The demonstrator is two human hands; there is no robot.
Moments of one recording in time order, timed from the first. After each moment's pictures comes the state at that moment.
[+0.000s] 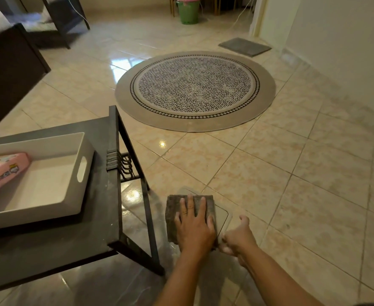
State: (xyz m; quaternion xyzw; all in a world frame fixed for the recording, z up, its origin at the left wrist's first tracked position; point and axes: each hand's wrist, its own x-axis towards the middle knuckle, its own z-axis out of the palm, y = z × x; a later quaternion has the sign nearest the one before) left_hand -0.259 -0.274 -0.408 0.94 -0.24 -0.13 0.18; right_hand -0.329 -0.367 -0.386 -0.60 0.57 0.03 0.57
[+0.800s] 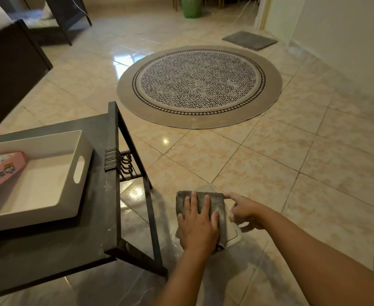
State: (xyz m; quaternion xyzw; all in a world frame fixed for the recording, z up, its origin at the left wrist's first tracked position) left_hand -0.250 -0.276 -0.406 0.94 -0.25 -0.13 0.17; right_hand -0.281 -0.440 -0.367 -0.74 0.35 0.26 0.52
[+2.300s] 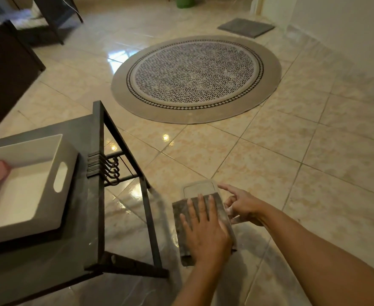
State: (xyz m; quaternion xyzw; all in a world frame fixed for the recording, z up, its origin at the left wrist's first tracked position) left_hand -0.279 -0.297 -0.423 0.96 -0.23 -0.13 0.12; right_hand -0.279 -0.444 -0.372 -0.68 0.32 0.18 0.63
